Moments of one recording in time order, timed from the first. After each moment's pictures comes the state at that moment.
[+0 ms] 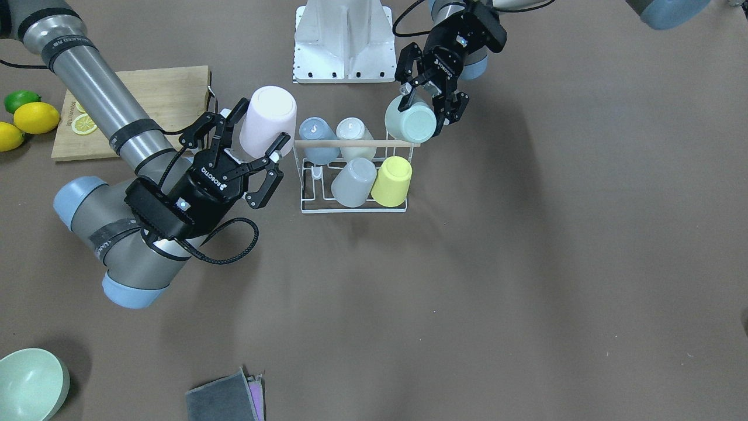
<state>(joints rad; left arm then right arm) -0.21 -2.00 -1.68 -3.13 -0.55 -0.92 0.84 -0.80 0.97 -1.36 4.20 -1.50</state>
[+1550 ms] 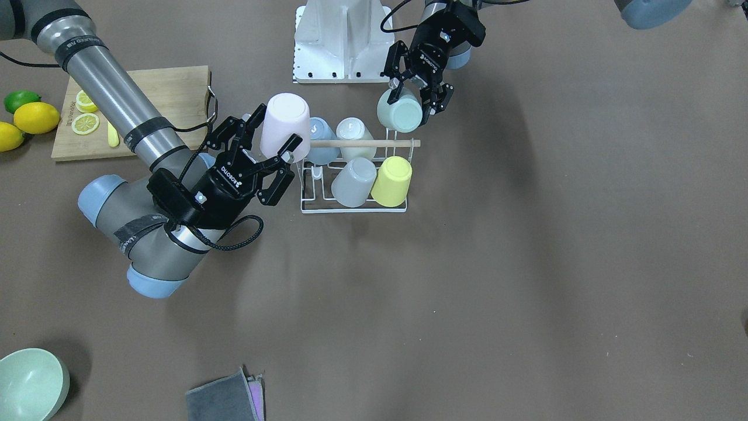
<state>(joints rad) -0.08 -2.01 -1.63 -3.17 -0.44 -0.87 0.80 -0.81 0.94 -1.36 4.18 -1.77</state>
